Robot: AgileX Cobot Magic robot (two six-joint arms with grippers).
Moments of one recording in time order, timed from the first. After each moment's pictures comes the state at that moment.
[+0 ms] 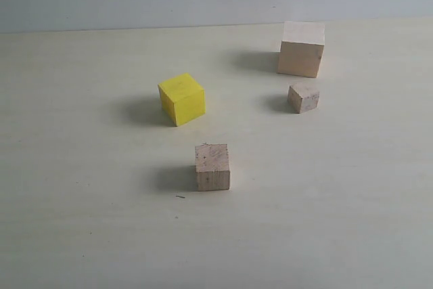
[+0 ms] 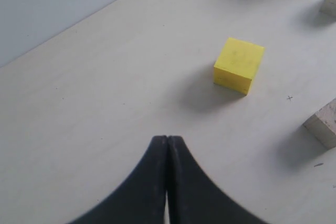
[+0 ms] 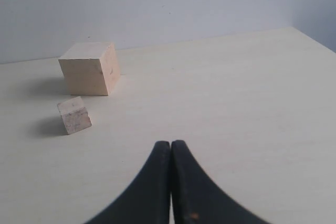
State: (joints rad) left arm -0.21 1.17 -1.11 -0.22 0.82 0.52; right arm -0.09 0.01 0.00 0.05 0.34 0.01
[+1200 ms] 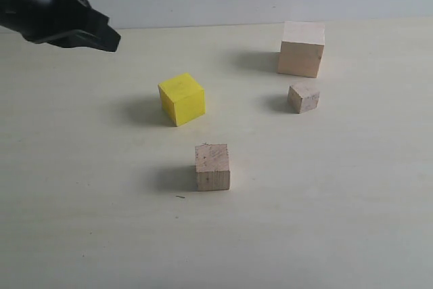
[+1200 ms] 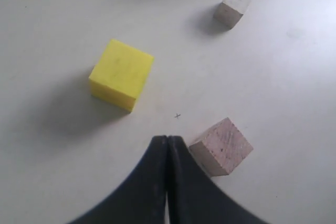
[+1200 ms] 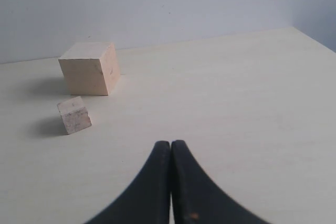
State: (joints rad) left arm -0.34 1.47 -1.11 -0.62 0.74 0.64; right arm -0.09 0.01 0.00 0.05 0.34 0.01
